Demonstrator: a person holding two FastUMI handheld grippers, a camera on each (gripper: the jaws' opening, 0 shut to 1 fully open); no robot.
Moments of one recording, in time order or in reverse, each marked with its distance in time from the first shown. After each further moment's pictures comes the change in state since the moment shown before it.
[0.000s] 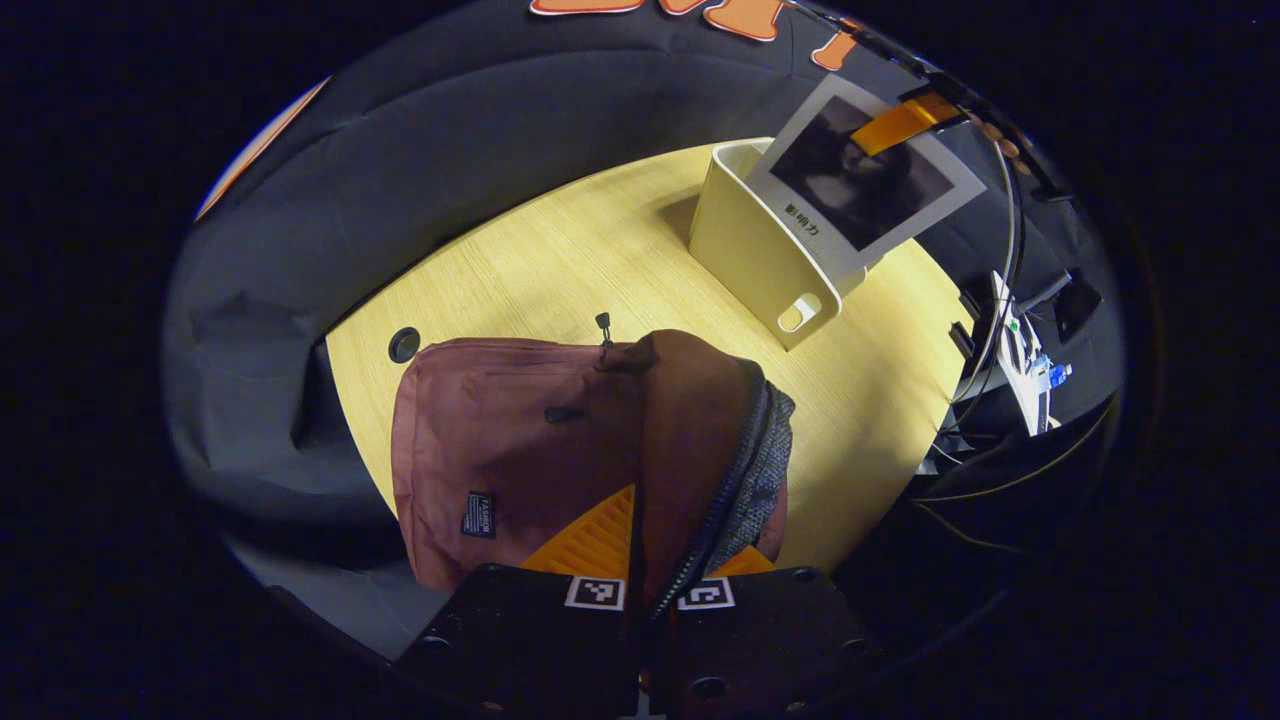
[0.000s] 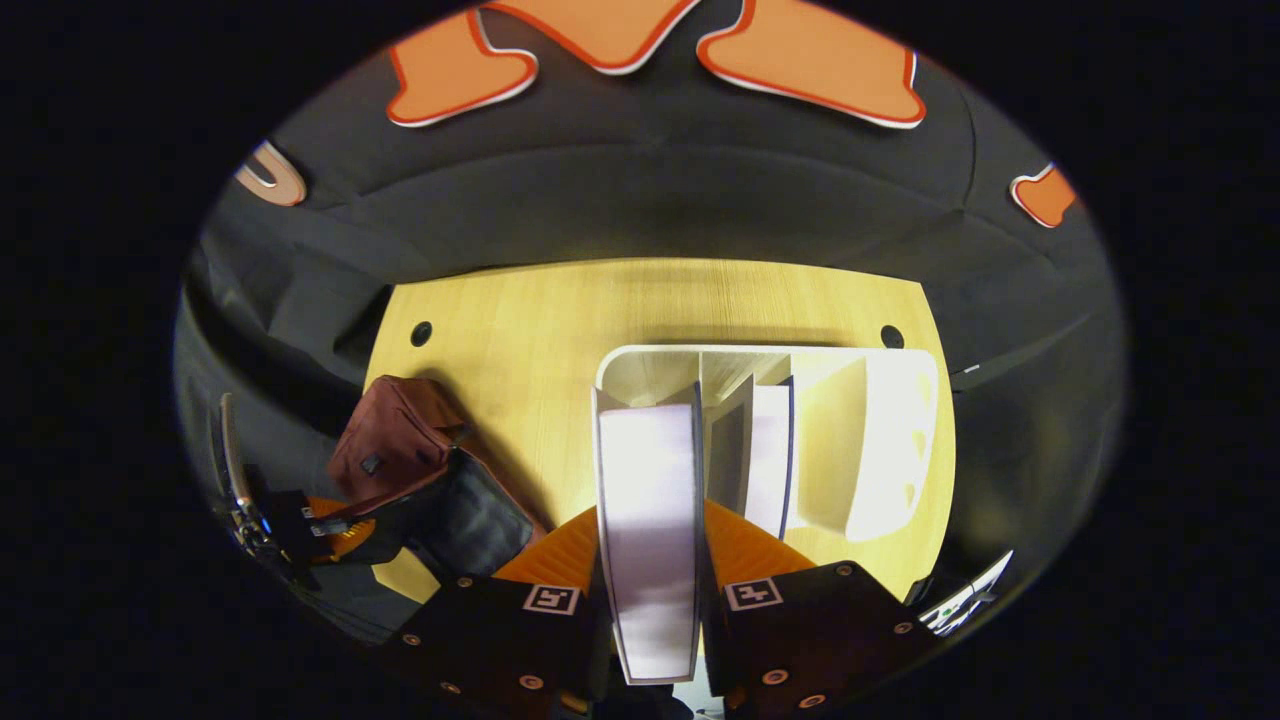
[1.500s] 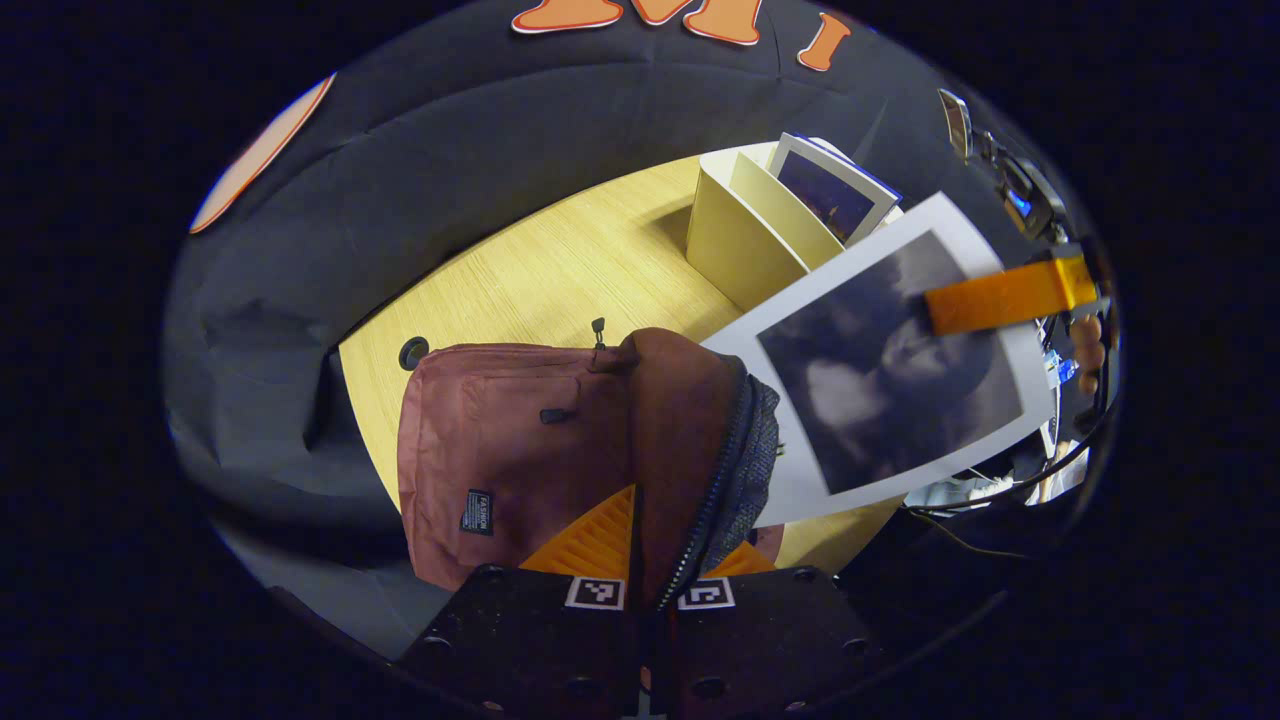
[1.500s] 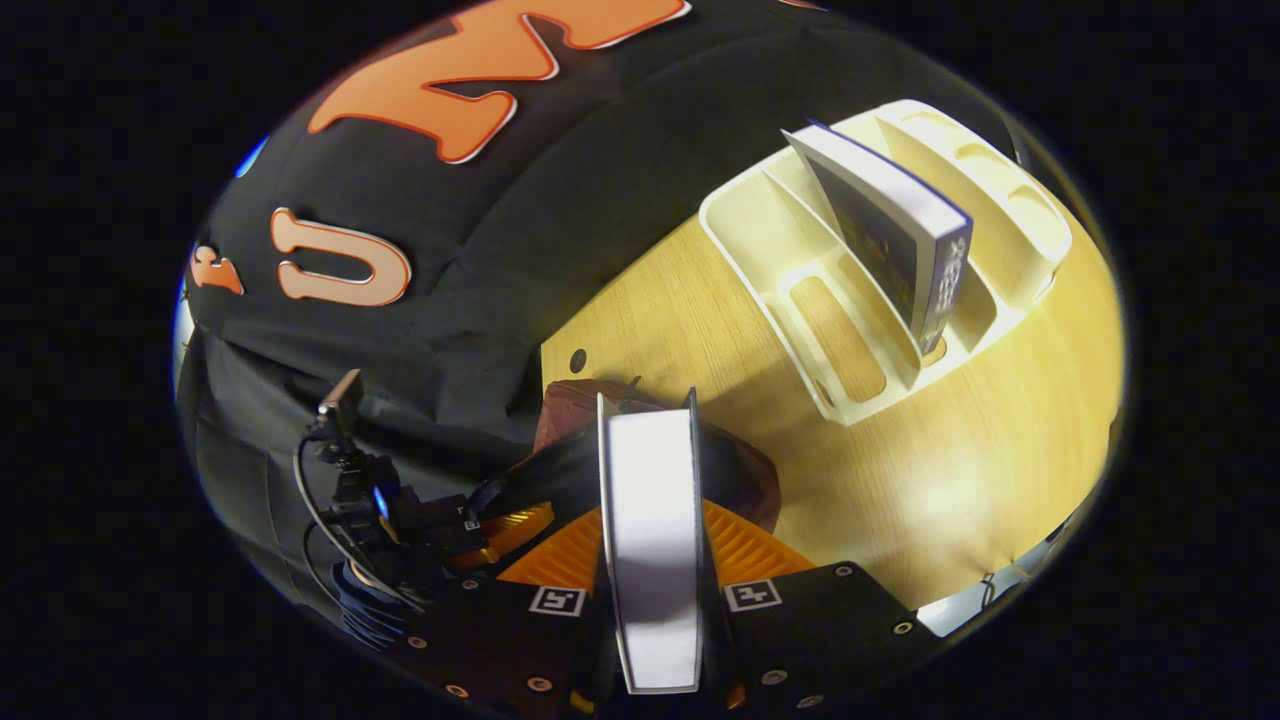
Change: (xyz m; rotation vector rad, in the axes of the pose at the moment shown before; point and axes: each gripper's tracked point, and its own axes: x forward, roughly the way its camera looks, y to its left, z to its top) left arm -0.007 -0.013 -0.001 0.009 -0.042 0.040; right arm 0.031 0.139 -0.134 0.534 -0.120 0.534
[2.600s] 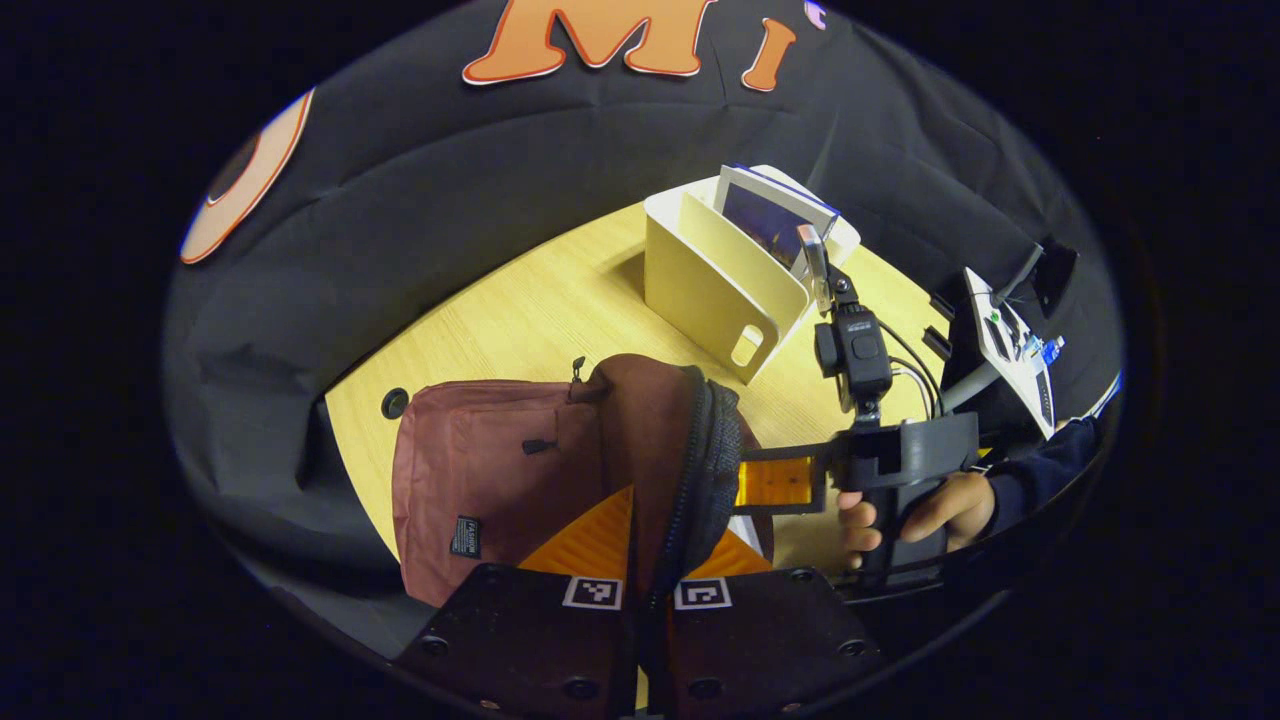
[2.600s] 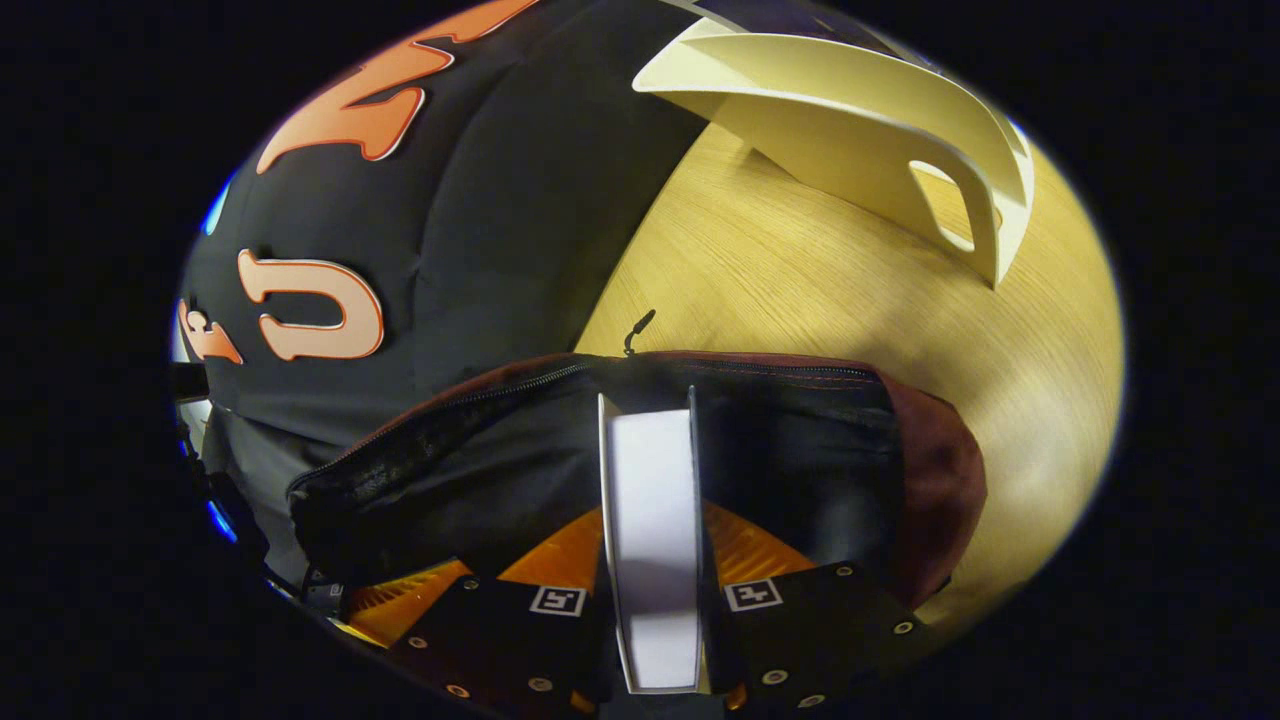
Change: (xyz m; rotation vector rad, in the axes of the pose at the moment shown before) left arm -0.007 -0.028 0.017 0.078 -0.172 -0.030; right arm 0.157 0.027 -0.054 0.218 -0.161 0.178
